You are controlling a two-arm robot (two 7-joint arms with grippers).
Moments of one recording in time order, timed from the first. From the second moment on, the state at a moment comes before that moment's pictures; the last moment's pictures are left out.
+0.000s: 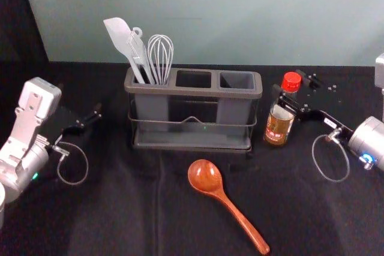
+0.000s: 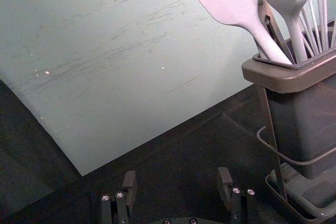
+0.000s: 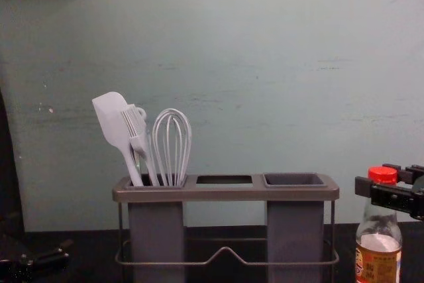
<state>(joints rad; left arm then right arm) -0.20 0.60 0.45 -1.41 -0.25 -0.12 0.03 0.25 0.50 -0.27 -1.41 0.44 -0.09 0.50</state>
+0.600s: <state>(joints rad) -0.20 0.60 0.45 -1.41 -0.25 -0.12 0.03 0.25 0.50 -0.27 -1.41 0.44 -0.09 0.50</state>
